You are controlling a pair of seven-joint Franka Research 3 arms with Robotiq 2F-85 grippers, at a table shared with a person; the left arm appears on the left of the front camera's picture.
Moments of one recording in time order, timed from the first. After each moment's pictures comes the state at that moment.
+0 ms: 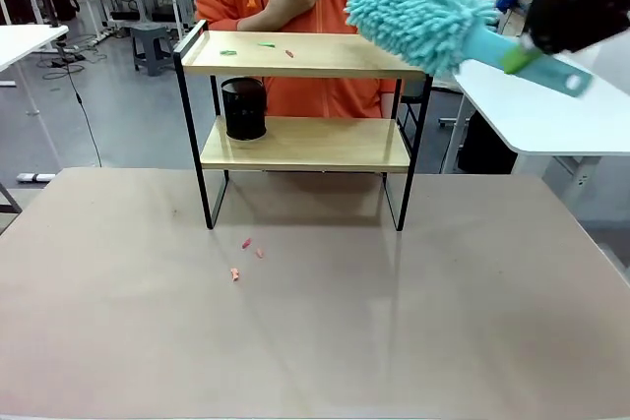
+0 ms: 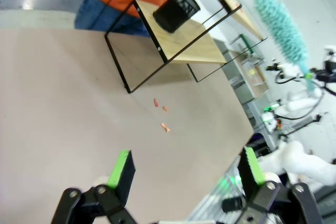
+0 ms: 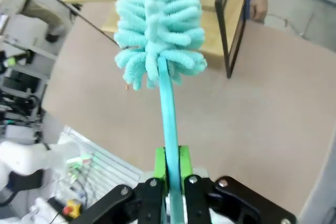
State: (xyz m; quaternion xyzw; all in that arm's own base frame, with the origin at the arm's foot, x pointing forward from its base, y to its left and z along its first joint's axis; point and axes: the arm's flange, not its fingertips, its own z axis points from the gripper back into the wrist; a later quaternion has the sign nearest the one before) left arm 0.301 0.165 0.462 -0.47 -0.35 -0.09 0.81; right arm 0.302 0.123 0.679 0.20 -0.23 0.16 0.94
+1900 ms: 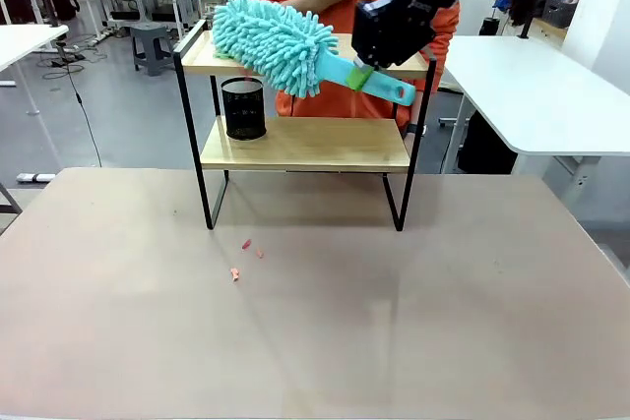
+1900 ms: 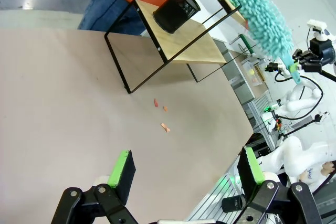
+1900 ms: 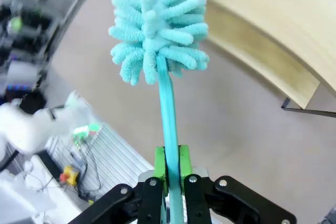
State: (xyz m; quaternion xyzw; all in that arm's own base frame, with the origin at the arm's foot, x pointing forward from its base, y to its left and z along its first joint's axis) left arm 0.301 0.165 0.462 -0.47 -0.35 -0.09 0.81; right arm 0.386 0.263 0.651 0.22 -0.12 0.32 0.92
